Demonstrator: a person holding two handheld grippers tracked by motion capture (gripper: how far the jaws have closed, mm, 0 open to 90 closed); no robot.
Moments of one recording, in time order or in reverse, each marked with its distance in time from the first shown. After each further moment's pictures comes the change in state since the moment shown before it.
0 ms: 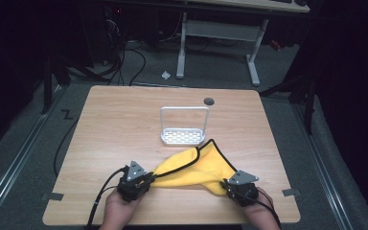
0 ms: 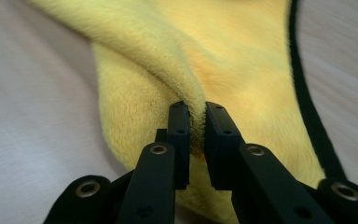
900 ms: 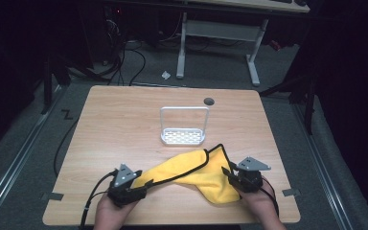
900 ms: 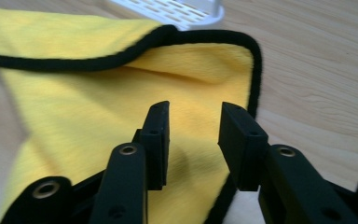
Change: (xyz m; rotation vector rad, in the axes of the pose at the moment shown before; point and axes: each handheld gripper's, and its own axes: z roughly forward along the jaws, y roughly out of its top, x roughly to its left) left arm -0.005 -0.001 -0.010 -0.045 0.003 0.053; right arm -0.026 0.017 -0.007 -0.177 -0.015 0.144
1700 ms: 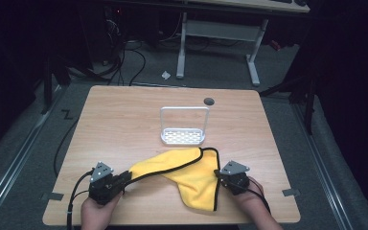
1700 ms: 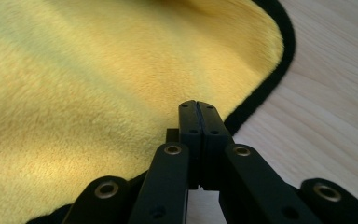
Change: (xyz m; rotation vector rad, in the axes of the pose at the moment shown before) left arm 0.044 -0.019 -0.037 -0.037 0.063 -0.216; right arm 0.017 -0.008 0.038 0.123 0.035 -0.182
